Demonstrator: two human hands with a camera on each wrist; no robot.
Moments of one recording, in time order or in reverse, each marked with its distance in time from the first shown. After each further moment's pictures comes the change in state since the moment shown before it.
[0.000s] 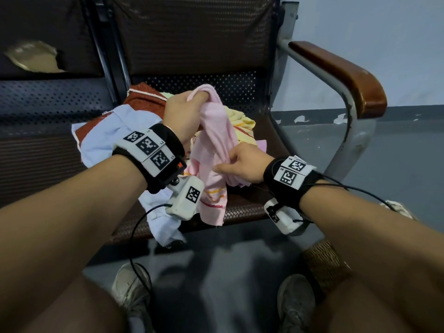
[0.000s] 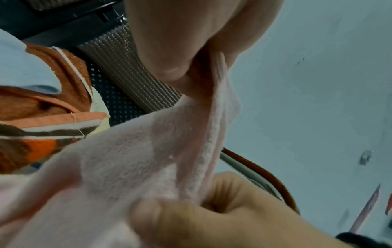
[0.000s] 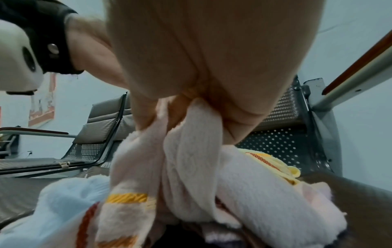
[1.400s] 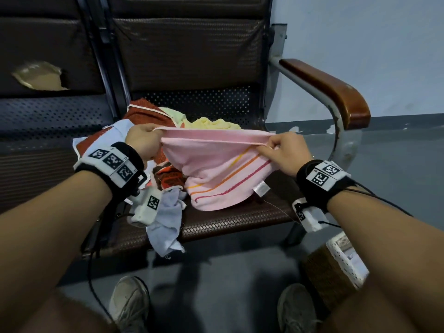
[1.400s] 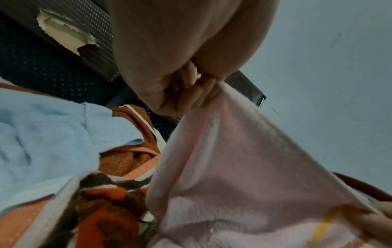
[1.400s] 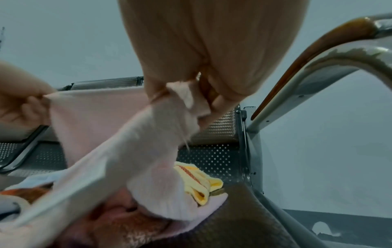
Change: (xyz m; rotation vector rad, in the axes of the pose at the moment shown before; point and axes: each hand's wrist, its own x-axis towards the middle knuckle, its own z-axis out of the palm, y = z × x) left_hand 0.028 -0.027 -0.078 0.336 0.101 -0.185; right_hand -0.025 0.056 -0.057 -0.046 0.505 0.093
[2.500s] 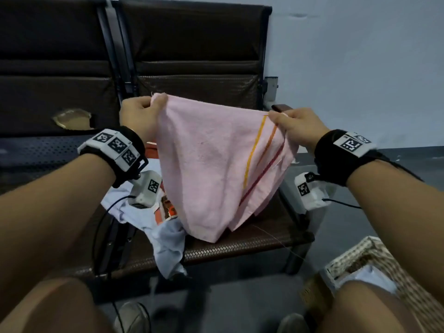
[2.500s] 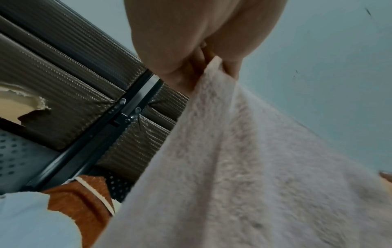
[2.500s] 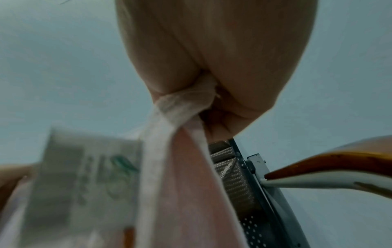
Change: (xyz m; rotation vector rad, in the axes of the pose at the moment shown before) left_hand -0.012 0.124 -0.037 -0.006 0.242 0.471; right_hand 0.044 -0.069 -0.131 0.405 0.060 0.112
